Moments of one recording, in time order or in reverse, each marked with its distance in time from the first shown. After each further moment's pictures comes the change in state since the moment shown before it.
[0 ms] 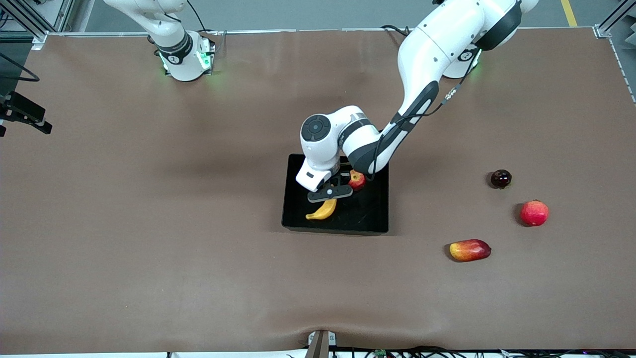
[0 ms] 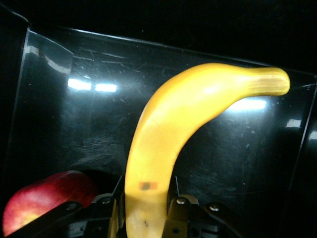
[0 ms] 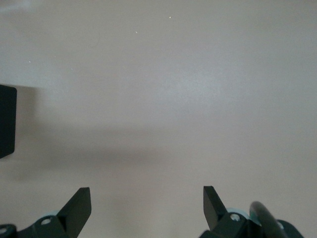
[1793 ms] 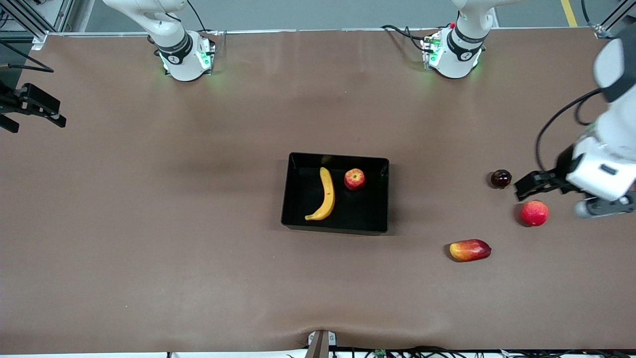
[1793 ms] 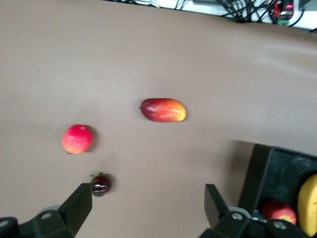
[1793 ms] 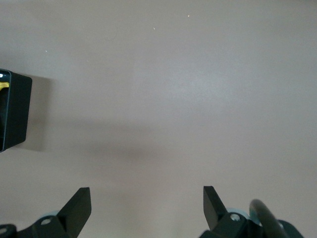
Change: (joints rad) left arm 0.713 -0.574 0.004 0.057 -0.364 -0.472 0.917; right arm 0.044 0.000 0.019 0.033 0.001 -0.048 0.002
